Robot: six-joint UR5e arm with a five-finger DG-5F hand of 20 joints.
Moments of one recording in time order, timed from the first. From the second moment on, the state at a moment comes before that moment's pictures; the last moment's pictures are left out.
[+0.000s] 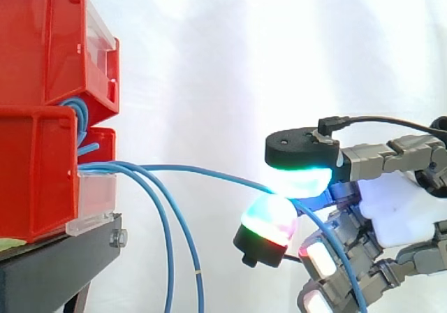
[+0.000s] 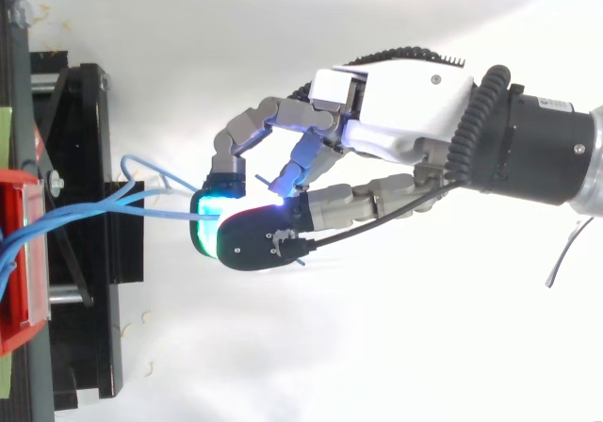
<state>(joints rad) 0.16 -2.27 -1.21 -3.04 -1.23 0.04</state>
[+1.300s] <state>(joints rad) 0.16 -2.27 -1.21 -3.04 -1.23 0.04</state>
